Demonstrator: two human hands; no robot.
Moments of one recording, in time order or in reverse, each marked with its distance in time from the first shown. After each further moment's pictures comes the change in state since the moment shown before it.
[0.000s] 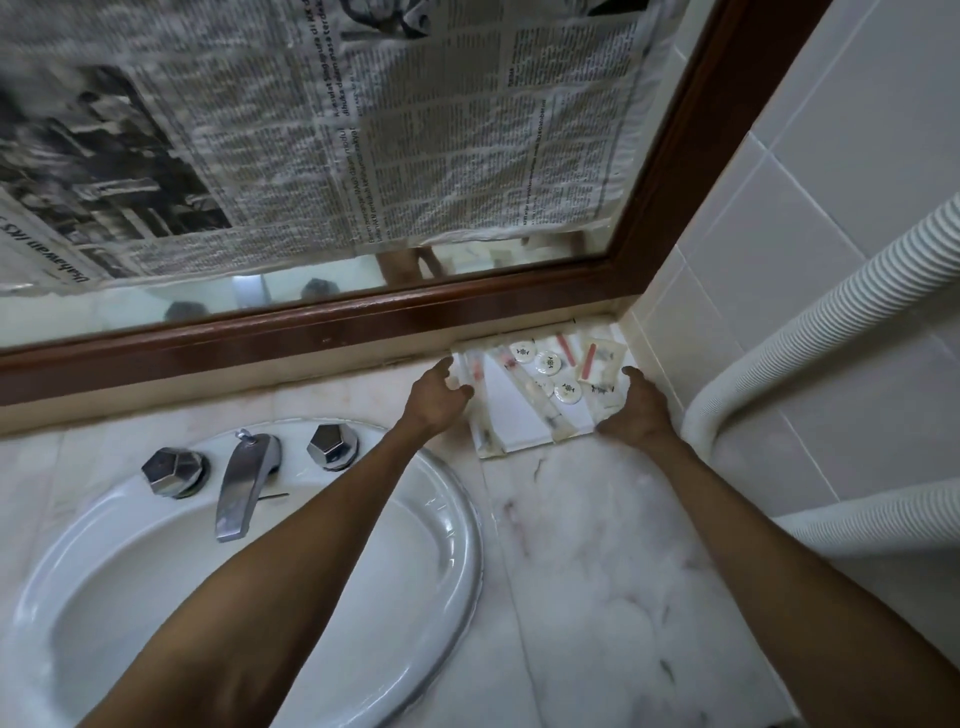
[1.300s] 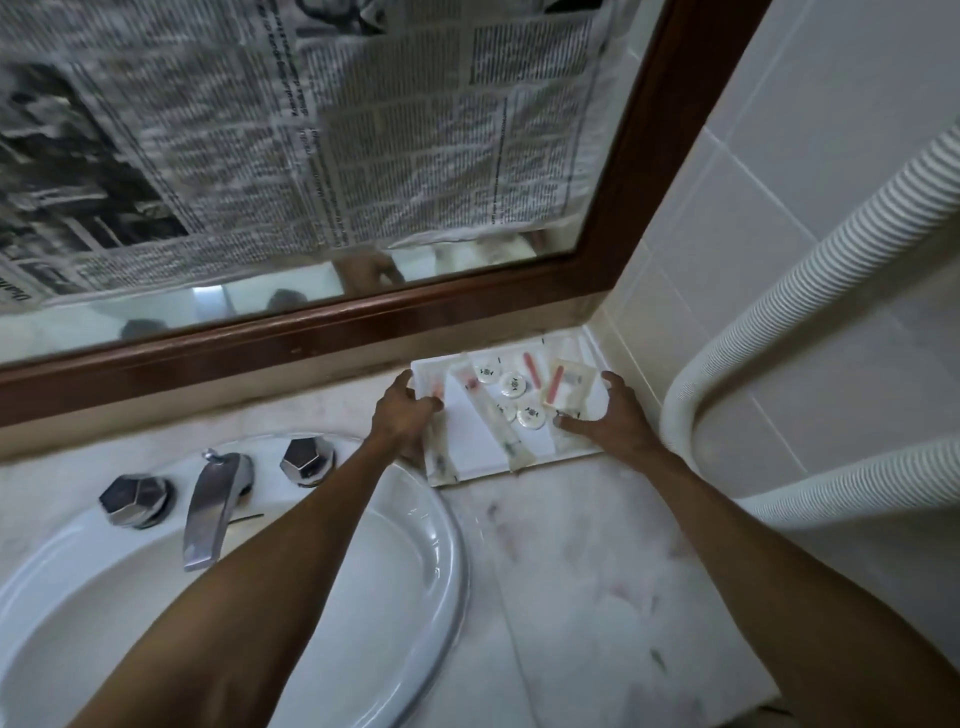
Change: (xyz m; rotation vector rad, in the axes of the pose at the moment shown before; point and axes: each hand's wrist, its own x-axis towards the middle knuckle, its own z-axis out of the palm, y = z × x) left_hand 0.001 -0.011 0.001 -0.136 0.048 -0.089; right_hand -0.009 0.027 0.013 0.258 -0.021 0.018
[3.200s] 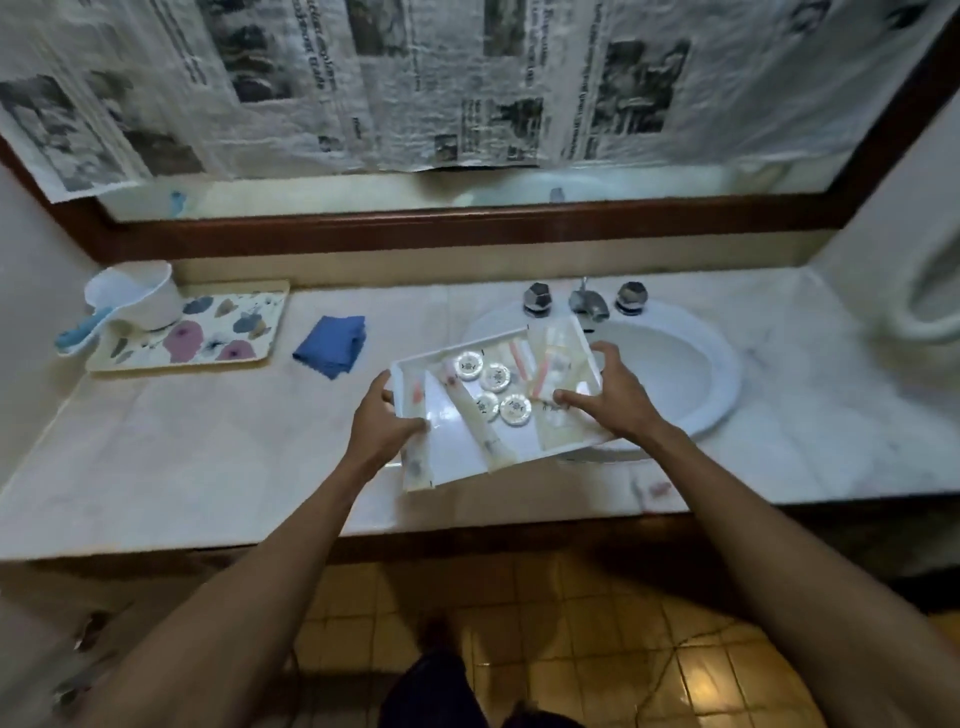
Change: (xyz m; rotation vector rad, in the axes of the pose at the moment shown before) left_hand -0.394 -0.408 -0.425 -0.050 0.341 0.232; right_hand -0.498 -0.194 0.329 -0.039 -0.088 -0.494
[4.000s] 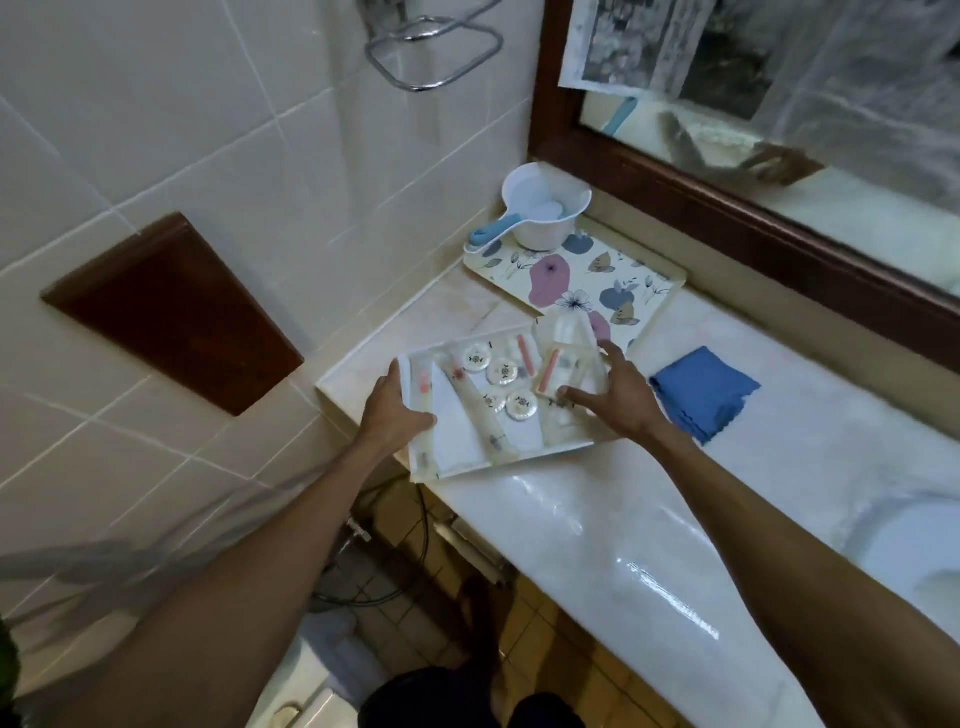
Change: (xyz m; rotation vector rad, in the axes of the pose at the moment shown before) left_hand 0.031 -0.284 -0.354 0.011 0.410 -0.601; right_hand 0.145 -0.330 0.440 -0.166 -0.605 -0.377
